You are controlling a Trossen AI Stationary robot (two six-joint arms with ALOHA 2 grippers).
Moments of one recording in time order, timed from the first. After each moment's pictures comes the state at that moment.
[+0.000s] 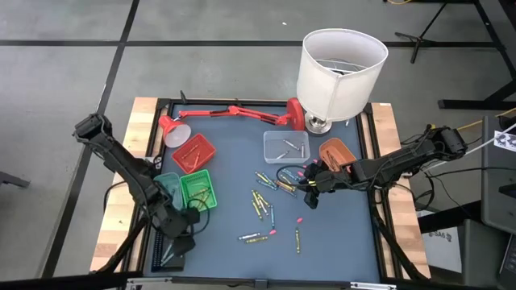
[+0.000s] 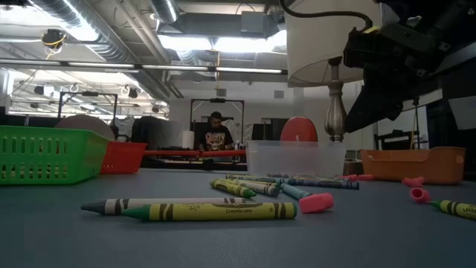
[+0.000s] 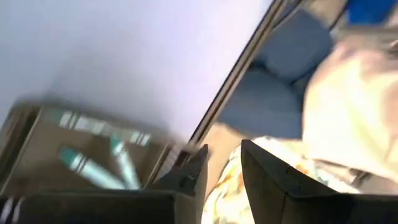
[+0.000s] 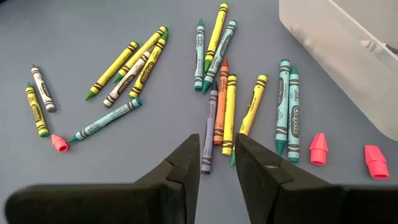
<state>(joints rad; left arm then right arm) -0.75 1.28 0.82 -0.43 0.19 -1.50 0.27 1.24 0.59 -0.18 0.25 0.64</state>
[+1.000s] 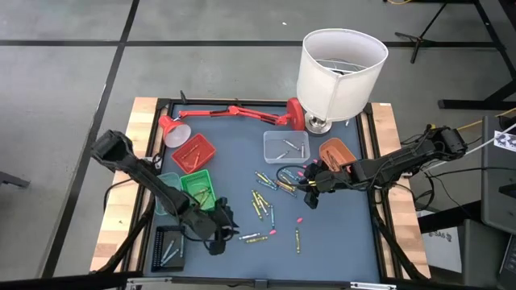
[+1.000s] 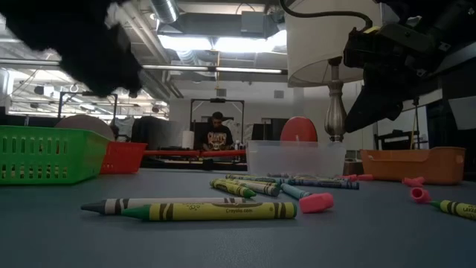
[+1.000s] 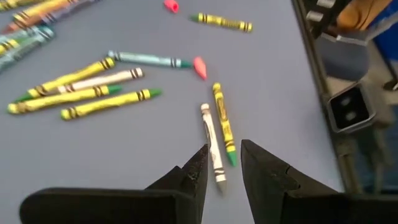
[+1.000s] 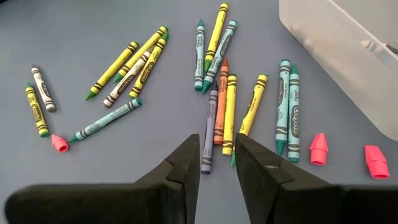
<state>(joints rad) -0.61 1.63 0.82 0.10 -0.36 -0.62 0.27 1.24 0.59 -0.18 0.25 0.64</state>
